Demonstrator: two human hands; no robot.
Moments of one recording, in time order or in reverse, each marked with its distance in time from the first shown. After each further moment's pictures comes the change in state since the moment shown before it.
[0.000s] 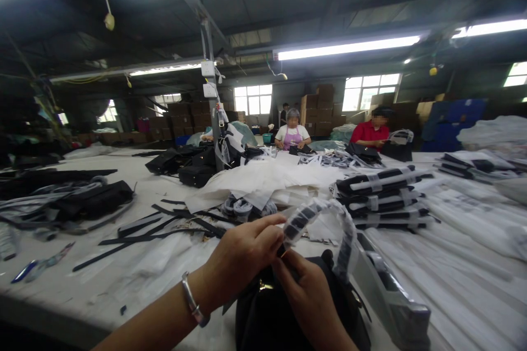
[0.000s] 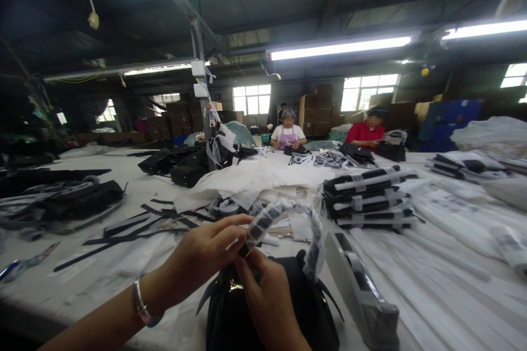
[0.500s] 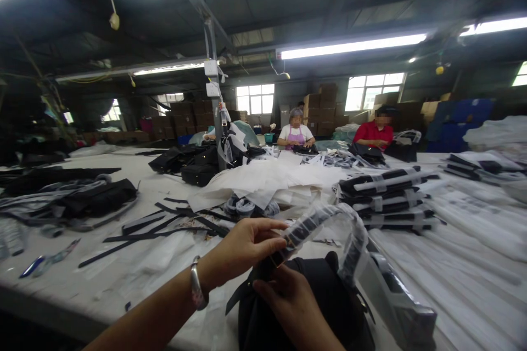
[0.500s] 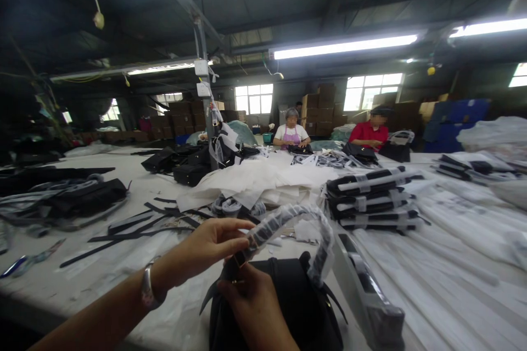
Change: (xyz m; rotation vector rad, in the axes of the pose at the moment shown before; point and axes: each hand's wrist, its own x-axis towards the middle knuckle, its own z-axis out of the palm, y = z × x) left_hand 0.005 -0.008 -0.001 -1.062 -0.226 -0.667; right_hand -0.003 0.018 0.025 0.238 -0.163 0.177
